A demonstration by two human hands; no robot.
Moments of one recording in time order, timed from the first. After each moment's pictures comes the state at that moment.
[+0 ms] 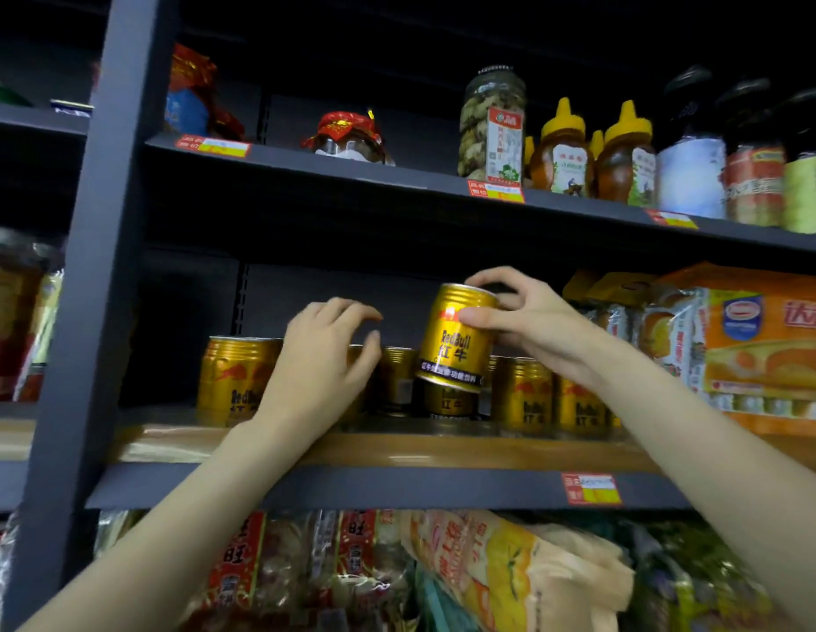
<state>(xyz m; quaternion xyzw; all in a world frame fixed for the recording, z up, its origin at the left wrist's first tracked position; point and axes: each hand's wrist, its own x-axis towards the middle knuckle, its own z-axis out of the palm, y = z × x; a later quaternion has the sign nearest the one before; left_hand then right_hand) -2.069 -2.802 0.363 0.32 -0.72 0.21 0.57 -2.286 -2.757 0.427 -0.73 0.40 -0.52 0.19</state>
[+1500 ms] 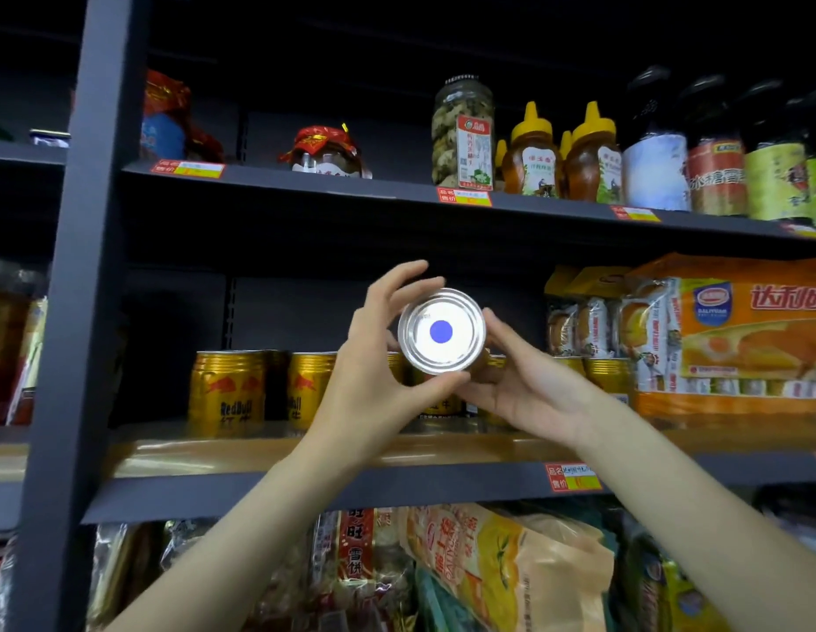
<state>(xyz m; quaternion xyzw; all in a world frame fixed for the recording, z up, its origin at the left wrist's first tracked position) -2.108 -2.745 0.362 0.08 -0.78 0.00 0.62 -2.277 -2.727 0.380 -0.51 0.24 -0.60 0.56</state>
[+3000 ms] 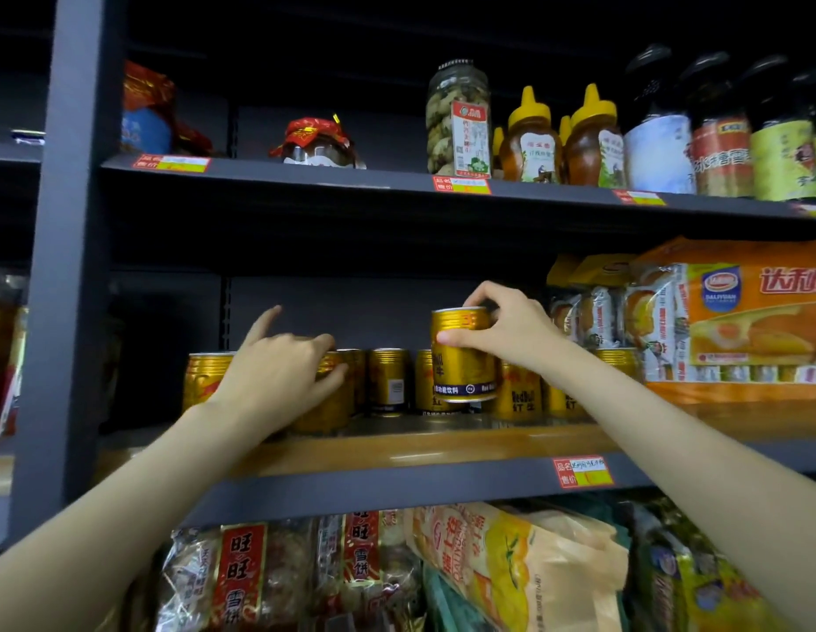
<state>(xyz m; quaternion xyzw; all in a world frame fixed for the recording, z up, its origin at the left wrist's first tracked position) -2.046 -2.807 0.376 0.46 -0.74 0.39 0.31 -2.288 -2.768 0.409 -0.71 0.53 -0.46 -0.07</state>
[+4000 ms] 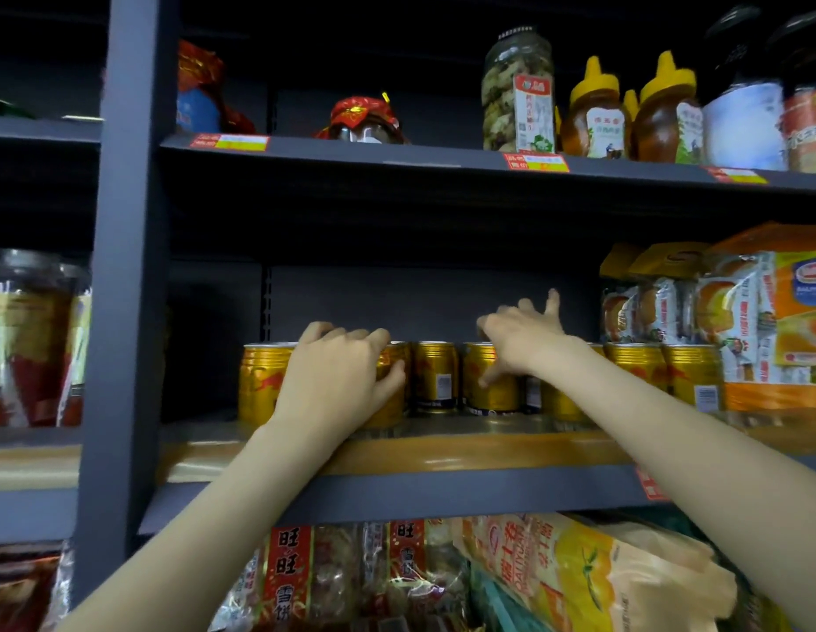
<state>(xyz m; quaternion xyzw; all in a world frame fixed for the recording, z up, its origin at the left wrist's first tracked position) -2.045 -2.823 0.362 0.40 -0.70 0.42 0.41 -2.244 -2.833 0.418 -0.63 0.71 -0.06 -0.30</state>
